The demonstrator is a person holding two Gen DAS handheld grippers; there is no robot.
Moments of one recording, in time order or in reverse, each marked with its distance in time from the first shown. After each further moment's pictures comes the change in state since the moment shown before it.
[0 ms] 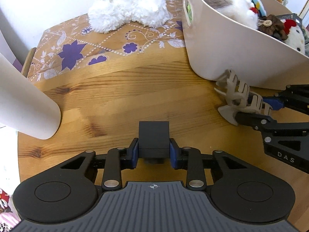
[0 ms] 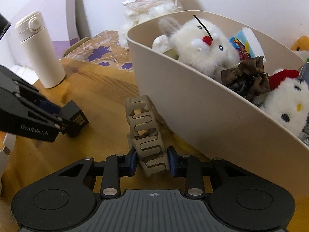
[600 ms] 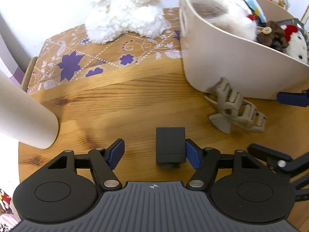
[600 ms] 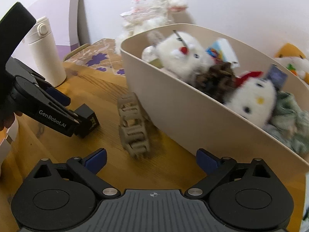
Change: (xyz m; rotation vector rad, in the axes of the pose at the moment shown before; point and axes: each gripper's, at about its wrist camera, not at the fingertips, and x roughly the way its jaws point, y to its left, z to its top) left arm 0.004 -0.011 0.014 -0.012 -0.036 0.036; right arm -0.024 -0.009 -0.009 -0.030 -0.069 -0.038
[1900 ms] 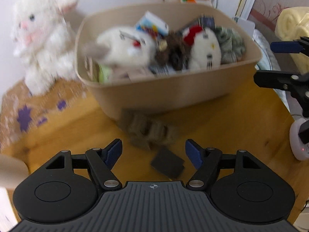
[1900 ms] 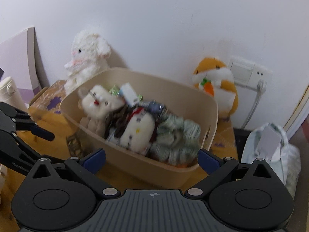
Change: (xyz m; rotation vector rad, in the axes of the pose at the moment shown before) left arm -0.044 -0.092 0.011 0.256 -0.056 -0.193; right arm -0.114 -0.084 -0.002 0.200 -0.091 -0.221
